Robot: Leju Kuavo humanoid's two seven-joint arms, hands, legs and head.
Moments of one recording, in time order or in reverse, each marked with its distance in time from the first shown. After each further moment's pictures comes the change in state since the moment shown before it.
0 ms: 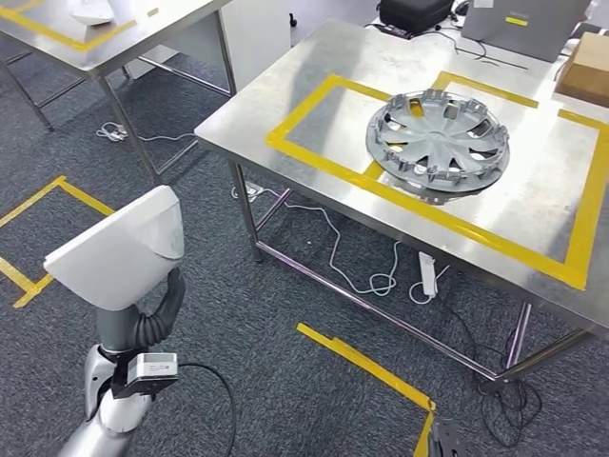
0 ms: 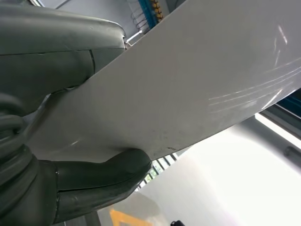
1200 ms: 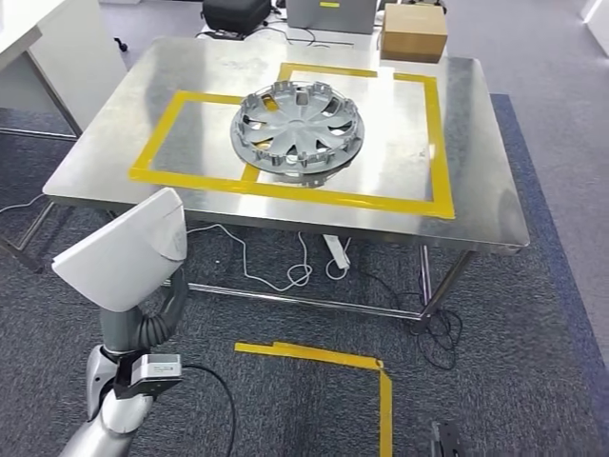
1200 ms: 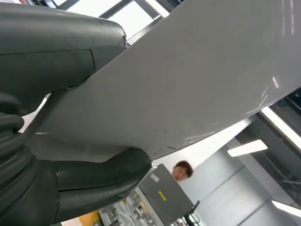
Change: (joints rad) left arm -0.004 0.001 -0.005 0.012 0.000 0.000 -0.001; right arm -0.005 0.001 0.000 0.003 -0.003 0.002 0.001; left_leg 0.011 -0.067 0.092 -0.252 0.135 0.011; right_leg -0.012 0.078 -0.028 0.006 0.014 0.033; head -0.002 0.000
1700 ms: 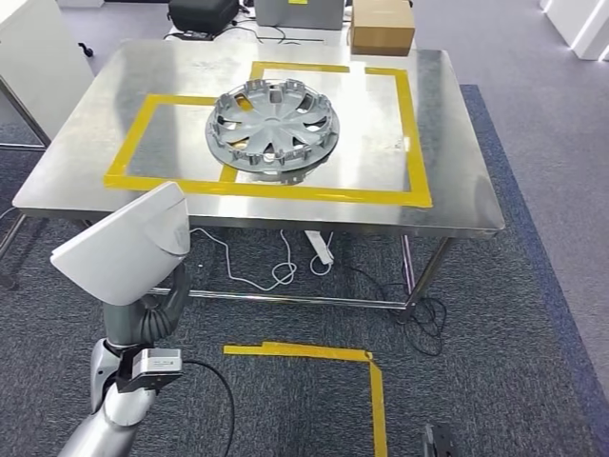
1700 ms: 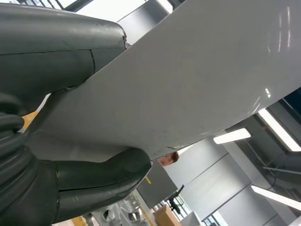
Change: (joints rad) left arm -0.014 -0.007 0.000 0.004 0.014 0.000 -0.010; right arm -0.004 -0.001 0.001 0.000 0.003 0.002 0.017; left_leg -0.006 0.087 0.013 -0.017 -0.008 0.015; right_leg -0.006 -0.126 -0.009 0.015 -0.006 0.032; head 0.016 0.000
